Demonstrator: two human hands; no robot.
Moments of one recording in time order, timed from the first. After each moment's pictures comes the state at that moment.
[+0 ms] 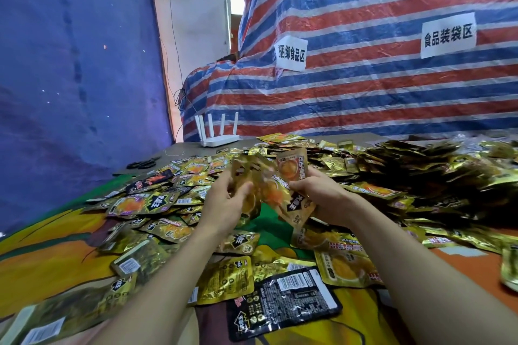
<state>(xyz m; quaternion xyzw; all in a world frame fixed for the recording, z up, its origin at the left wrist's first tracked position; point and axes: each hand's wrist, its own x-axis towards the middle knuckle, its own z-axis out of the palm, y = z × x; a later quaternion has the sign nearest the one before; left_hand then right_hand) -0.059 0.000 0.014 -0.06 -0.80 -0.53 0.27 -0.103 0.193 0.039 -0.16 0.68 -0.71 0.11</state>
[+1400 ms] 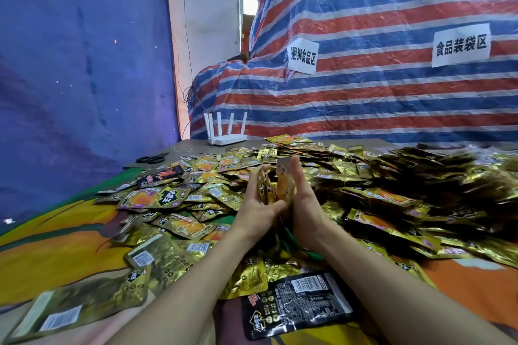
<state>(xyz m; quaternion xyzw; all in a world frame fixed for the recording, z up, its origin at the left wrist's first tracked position) -0.064 0.021 -0.001 -0.09 -0.74 -0.65 0.17 -0.078 0.130 0.012 -0.23 0.58 -0.78 0.09</state>
